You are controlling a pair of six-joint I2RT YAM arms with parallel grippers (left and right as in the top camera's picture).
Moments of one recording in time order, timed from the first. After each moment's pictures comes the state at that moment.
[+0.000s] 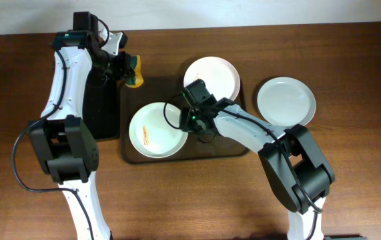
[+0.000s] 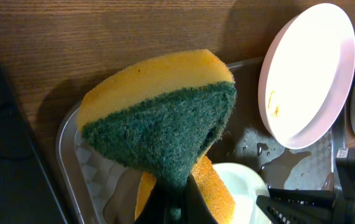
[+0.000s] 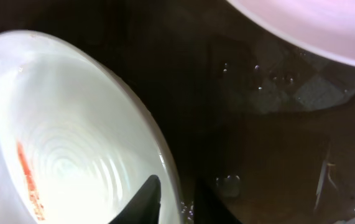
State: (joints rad) left arm 0.02 2.29 2.14 -1.14 0.46 0.06; right arm 0.58 2.05 1.36 -0.43 -0.17 0.71
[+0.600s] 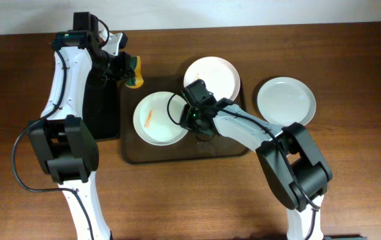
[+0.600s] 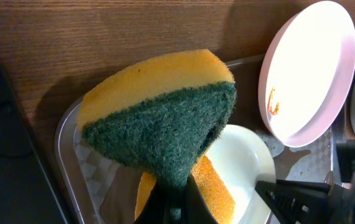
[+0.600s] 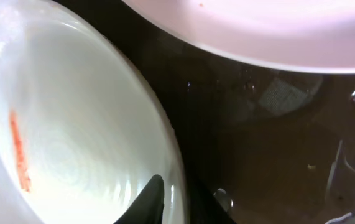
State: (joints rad) left arm 0.02 2.29 2.14 -1.15 0.46 0.06; right arm 0.57 2.08 1.36 -0.40 -0.11 0.89
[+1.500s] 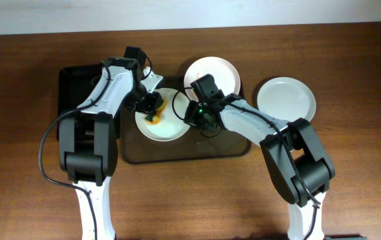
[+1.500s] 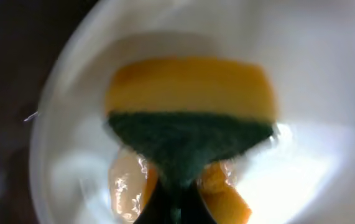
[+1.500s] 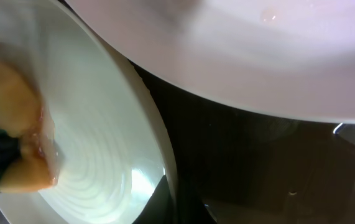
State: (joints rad) left arm -0.17 2.28 1.79 -1.05 0.18 0.21; right arm 0.51 2.09 1.37 -0.40 -0.23 0.86
